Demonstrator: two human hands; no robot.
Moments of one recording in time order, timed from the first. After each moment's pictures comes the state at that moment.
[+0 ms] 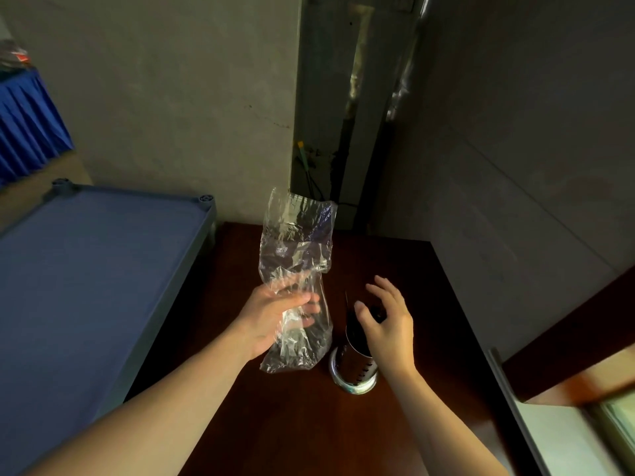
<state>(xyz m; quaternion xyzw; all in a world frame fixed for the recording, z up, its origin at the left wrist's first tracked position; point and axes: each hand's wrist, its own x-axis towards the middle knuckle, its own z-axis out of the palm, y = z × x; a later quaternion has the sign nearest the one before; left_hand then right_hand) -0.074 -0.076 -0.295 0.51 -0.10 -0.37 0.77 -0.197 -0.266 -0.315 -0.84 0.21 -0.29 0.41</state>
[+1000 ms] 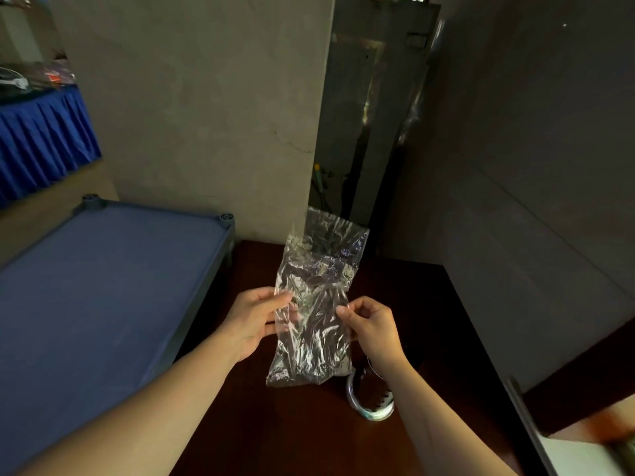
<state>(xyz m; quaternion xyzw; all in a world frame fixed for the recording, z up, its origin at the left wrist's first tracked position) -0.029 -0.023 -0.286 0.60 -0.05 -0.30 0.74 -0.143 -0.230 -0.293 -0.73 0.15 -0.16 0.65</state>
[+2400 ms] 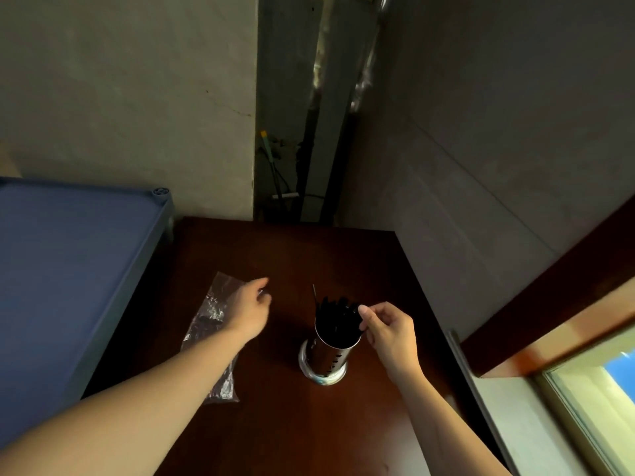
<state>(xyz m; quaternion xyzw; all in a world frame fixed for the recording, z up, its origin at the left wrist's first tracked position) -0.053 -0.108 -0.340 0.87 -0.15 -0.14 0.45 -0.238 -0.304 -0.325 -0.75 0.30 -0.25 0.53</state>
